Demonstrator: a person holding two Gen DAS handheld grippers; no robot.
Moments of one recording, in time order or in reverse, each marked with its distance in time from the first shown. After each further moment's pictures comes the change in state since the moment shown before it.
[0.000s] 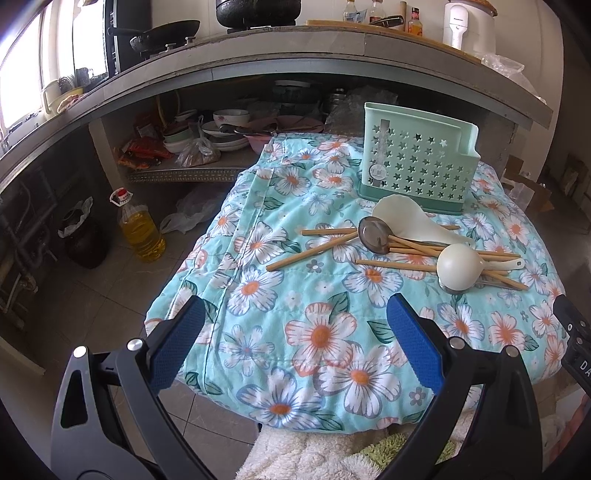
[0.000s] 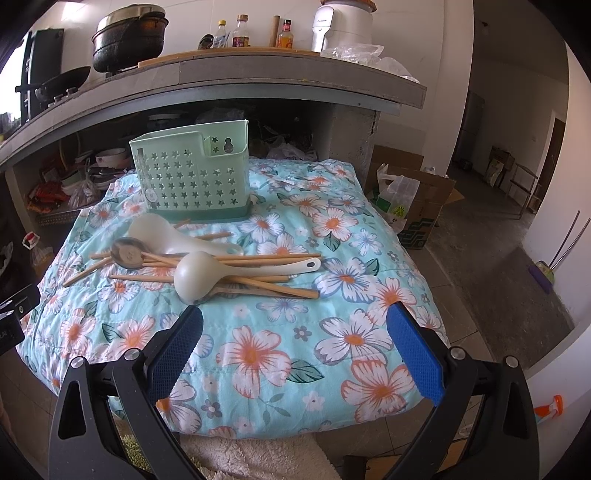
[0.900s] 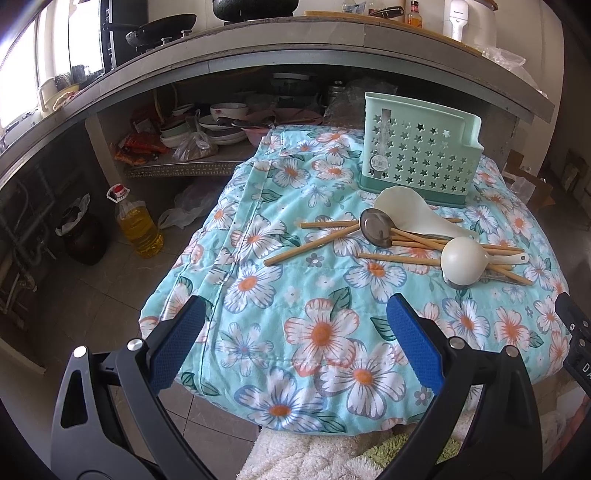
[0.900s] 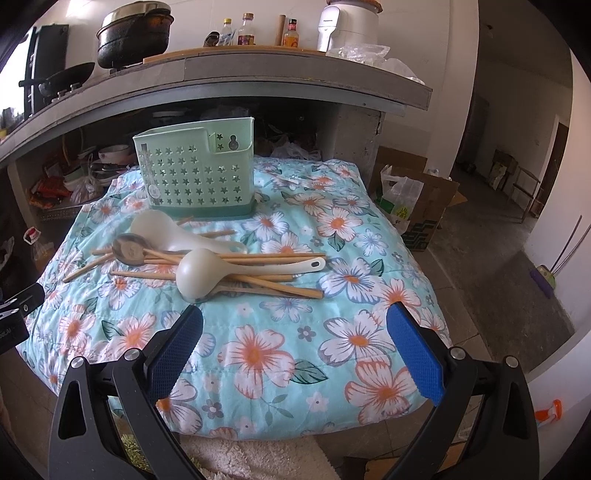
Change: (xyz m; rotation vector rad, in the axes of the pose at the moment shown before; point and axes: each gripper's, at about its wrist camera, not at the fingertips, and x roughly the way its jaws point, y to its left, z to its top) left arm 0.012 0.006 -0.008 0.012 0.034 -0.006; right arm 0.006 0.006 -0.001 -0.032 0.006 0.016
